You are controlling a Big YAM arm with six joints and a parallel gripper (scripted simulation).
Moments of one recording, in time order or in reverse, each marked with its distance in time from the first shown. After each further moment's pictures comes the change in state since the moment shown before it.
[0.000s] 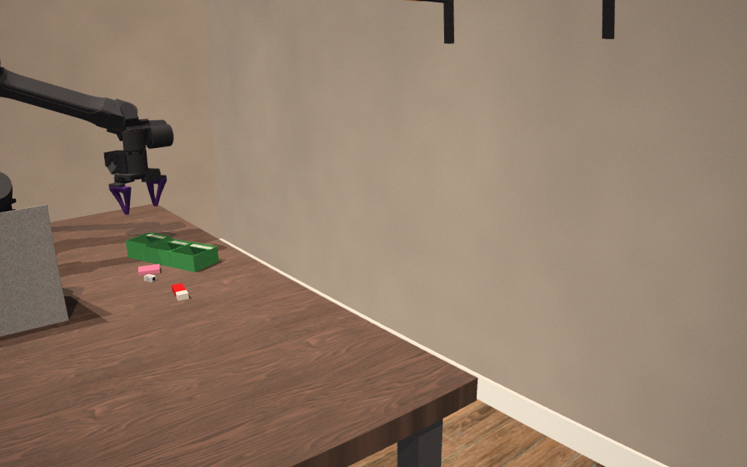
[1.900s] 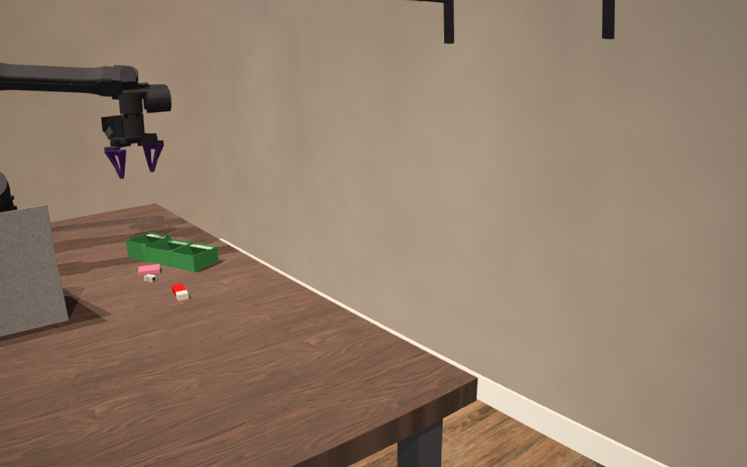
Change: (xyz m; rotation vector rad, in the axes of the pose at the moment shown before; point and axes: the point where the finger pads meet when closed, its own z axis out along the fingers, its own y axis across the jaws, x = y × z) arm 0.002 0.002 -0.091 -0.001 -0.002 0.034
